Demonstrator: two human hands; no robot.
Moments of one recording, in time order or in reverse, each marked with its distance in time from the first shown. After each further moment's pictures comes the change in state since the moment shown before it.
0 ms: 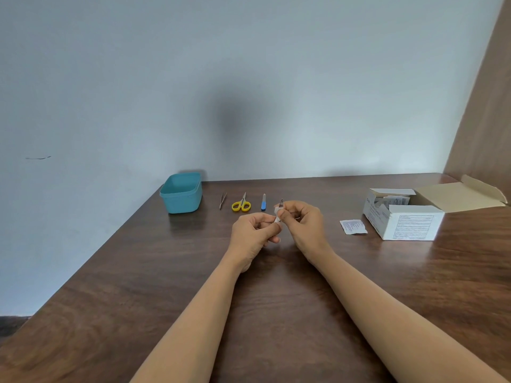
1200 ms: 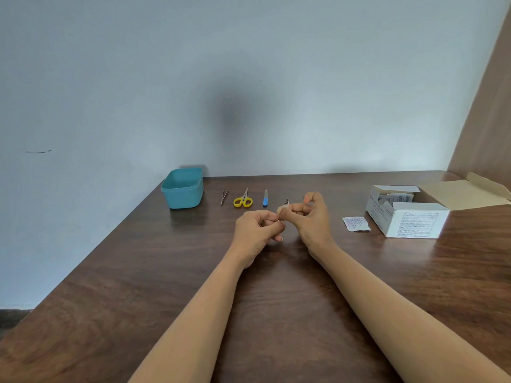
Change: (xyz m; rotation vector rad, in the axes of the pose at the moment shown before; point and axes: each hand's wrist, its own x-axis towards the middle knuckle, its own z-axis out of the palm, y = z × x) left_hand -0.002 0.002 0.000 0.061 -0.035 0.019; right_hand 0.002 -0.005 0.000 0.226 0.058 0.147
